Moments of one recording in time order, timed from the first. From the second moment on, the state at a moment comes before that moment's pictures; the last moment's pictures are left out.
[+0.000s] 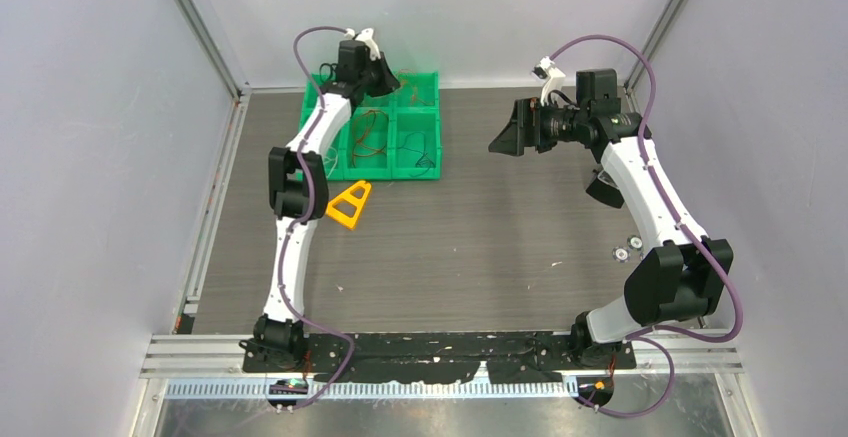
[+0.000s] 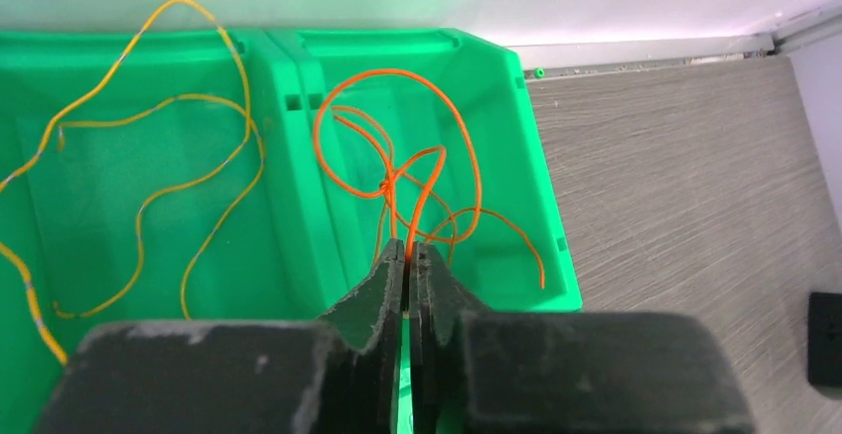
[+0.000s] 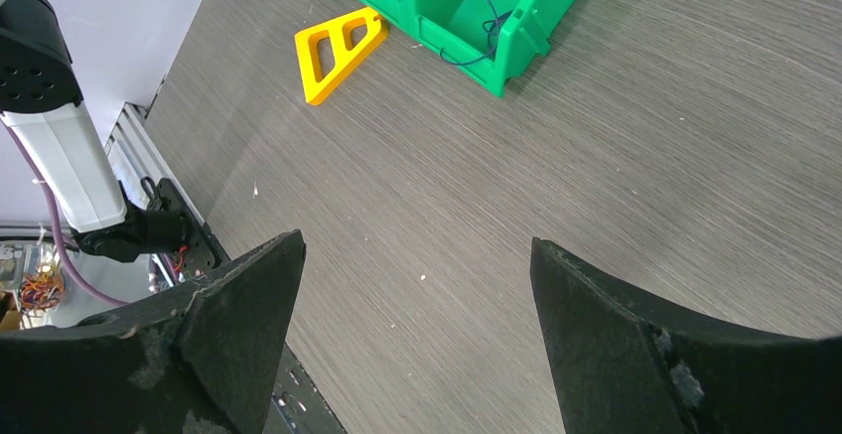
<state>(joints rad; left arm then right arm) -0.23 2.54 2.36 -0.27 0.28 -0.39 0.11 1.49 1.42 -0.63 -0.77 0.05</state>
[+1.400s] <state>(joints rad) -0.33 2.29 2.28 -0.35 0.00 -0.11 0.11 1.46 1.41 -0.63 -0.75 0.03</state>
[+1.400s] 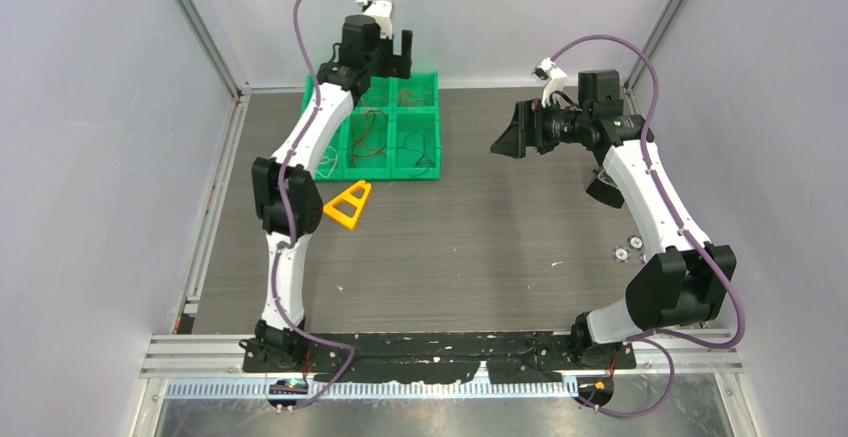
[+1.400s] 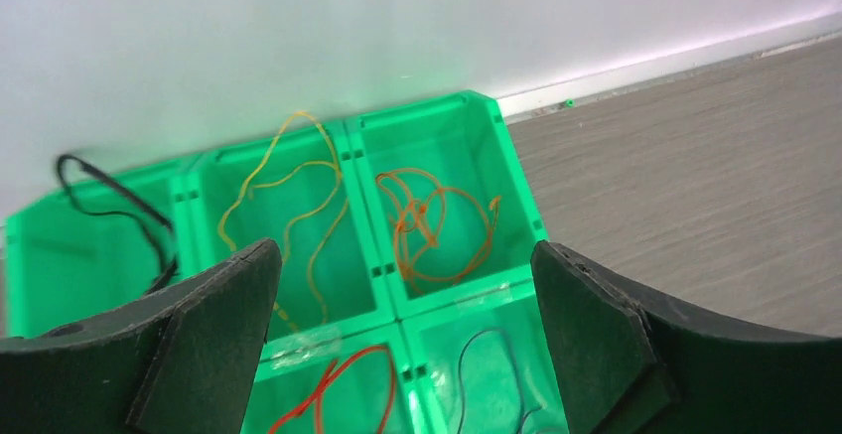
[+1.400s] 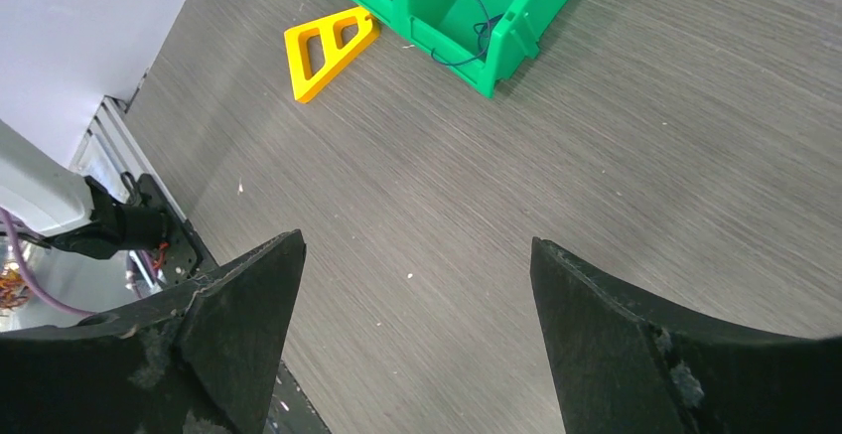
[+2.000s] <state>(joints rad) -0.03 1.81 2.08 -0.99 0.50 -0.03 0.05 1.41 1.31 -0.63 -0.65 -0.17</state>
